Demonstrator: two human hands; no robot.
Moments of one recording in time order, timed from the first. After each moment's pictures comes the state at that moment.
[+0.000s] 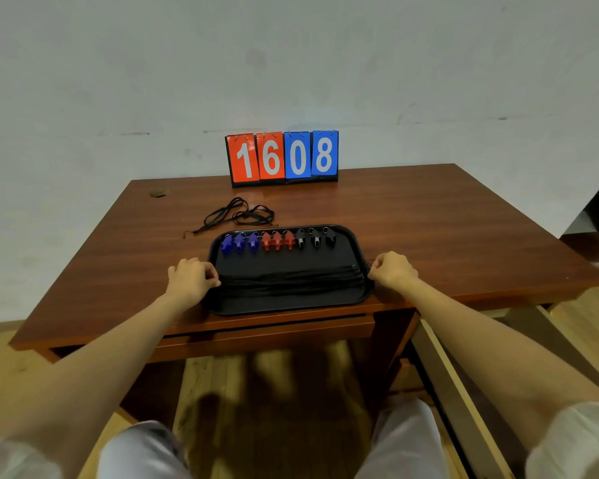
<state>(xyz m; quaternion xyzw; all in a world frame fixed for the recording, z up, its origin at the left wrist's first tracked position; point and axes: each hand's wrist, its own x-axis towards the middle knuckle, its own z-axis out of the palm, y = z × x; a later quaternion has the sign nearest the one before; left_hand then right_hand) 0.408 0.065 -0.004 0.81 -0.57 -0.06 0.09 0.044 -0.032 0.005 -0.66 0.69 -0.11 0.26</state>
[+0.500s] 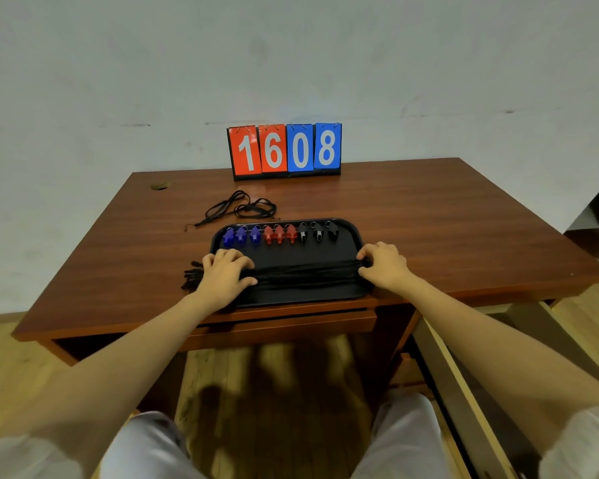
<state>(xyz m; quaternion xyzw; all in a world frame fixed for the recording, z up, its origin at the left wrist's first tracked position) 0.363 0.063 -0.016 0.72 -0.69 -0.02 0.09 0.052 -0.027 0.002 -0.78 0.59 -0.09 0.17</state>
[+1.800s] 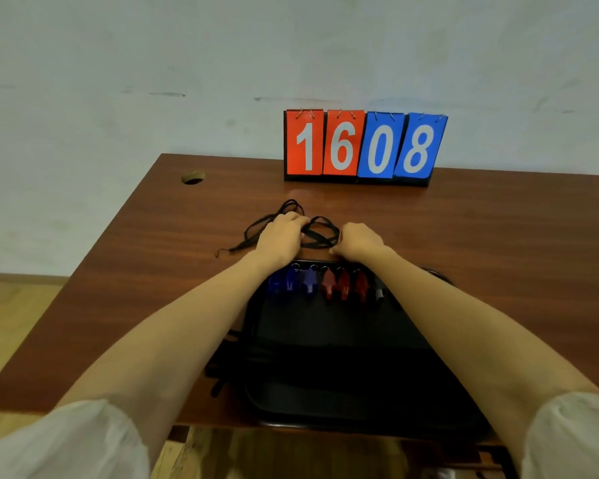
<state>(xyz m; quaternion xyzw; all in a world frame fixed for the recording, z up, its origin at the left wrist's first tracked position) 0.440 -0.155 -0.015 0.73 -0.66 -0.09 0.15 0.291 -0.220 -0.004 -0.80 0.56 0.05 0.21</state>
